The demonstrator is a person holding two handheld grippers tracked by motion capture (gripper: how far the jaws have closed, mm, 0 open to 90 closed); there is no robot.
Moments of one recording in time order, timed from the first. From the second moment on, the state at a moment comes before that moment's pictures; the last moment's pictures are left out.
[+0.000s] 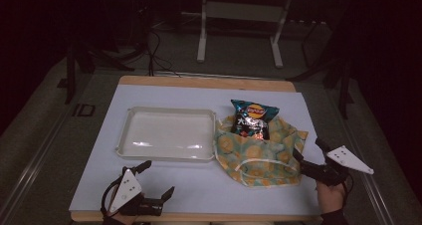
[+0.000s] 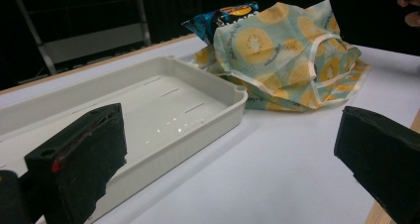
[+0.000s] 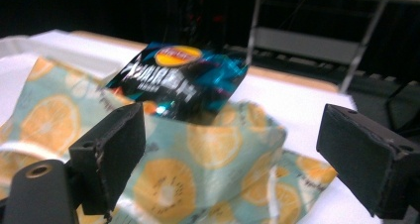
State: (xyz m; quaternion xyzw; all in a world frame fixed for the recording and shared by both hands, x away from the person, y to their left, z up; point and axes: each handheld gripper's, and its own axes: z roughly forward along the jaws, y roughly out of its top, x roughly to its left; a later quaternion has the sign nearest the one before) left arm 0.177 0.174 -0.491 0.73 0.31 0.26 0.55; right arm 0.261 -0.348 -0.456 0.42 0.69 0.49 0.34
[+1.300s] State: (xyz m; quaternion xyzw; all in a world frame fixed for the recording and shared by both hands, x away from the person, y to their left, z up) left arm 0.180 0.168 -0.491 0.73 0.31 0.26 0.55; right arm 0.261 -0.345 -0.416 0.36 0.73 0.51 0.29
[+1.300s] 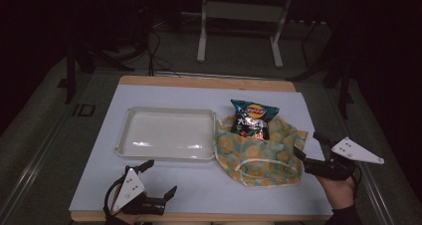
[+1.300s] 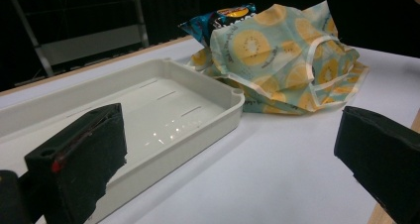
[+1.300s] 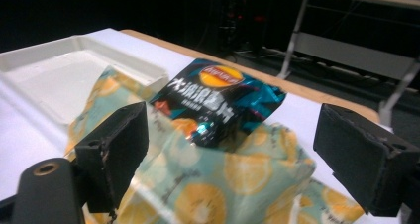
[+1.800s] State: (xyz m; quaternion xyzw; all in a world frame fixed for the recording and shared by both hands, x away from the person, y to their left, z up) left arm 0.181 0.168 -0.491 0.73 0.31 0.26 0.55; right arm 0.291 -0.329 -0.389 0.34 0.72 0.51 0.32
